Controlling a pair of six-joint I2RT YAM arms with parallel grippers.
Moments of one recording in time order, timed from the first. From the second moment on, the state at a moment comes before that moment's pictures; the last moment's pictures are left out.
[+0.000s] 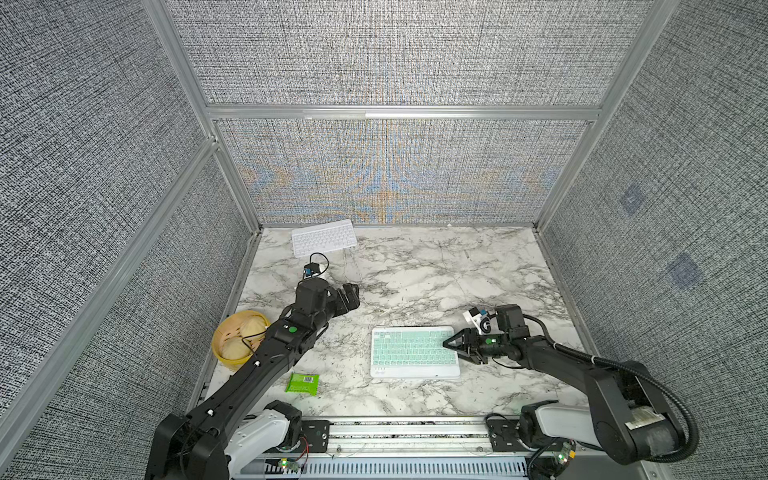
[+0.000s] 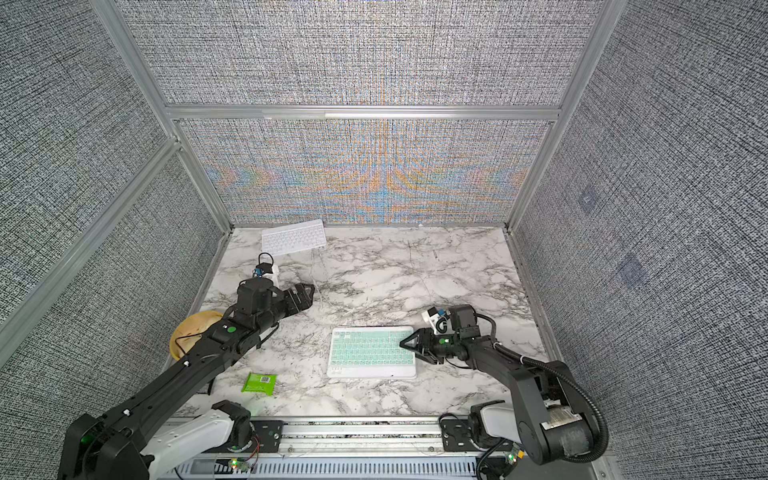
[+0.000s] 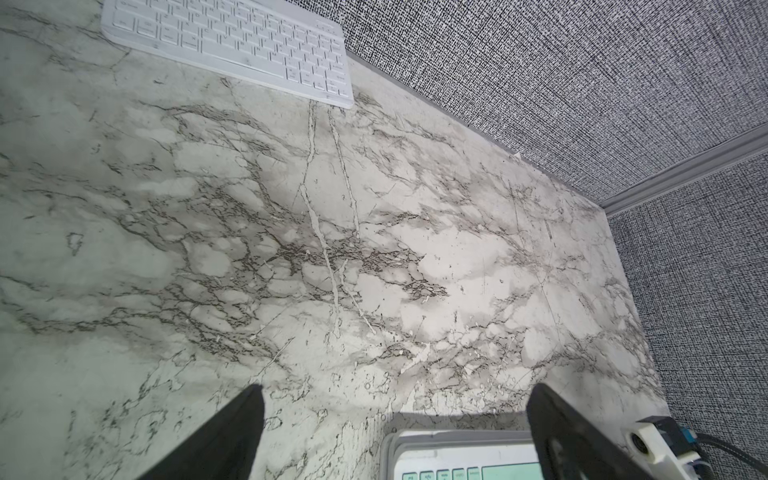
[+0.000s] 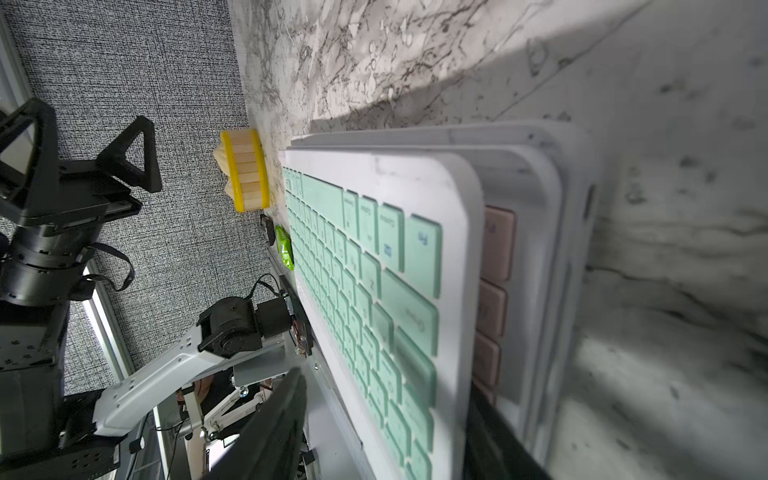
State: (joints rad) left arm -0.44 1.05 0.68 -0.20 -0.02 -0.66; right arm 0.21 1.29 0.38 -0.07 -0.92 0.65
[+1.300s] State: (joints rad) left arm -0.14 1.74 1.23 -0.29 -0.08 -0.52; right arm 0.18 1.10 0.57 -0.38 -0.50 0.53
